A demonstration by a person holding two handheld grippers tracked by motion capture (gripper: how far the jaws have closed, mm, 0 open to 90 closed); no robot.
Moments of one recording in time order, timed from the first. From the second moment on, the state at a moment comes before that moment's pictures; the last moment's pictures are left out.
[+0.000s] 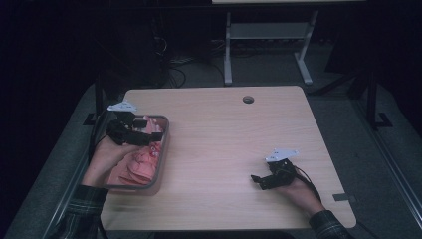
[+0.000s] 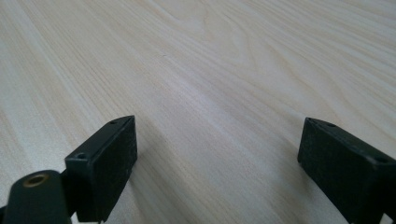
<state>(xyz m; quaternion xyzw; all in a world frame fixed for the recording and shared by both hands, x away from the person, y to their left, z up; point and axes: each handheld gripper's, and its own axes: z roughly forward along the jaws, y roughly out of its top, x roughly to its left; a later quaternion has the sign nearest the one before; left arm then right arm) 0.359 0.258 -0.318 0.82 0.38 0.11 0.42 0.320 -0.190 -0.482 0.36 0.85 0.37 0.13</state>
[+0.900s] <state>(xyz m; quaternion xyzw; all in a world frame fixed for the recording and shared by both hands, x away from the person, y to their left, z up) 0.337 0.149 -0.365 0.85 0.31 0.07 0.42 0.320 -0.190 -0.482 0.36 0.85 0.37 0.13</state>
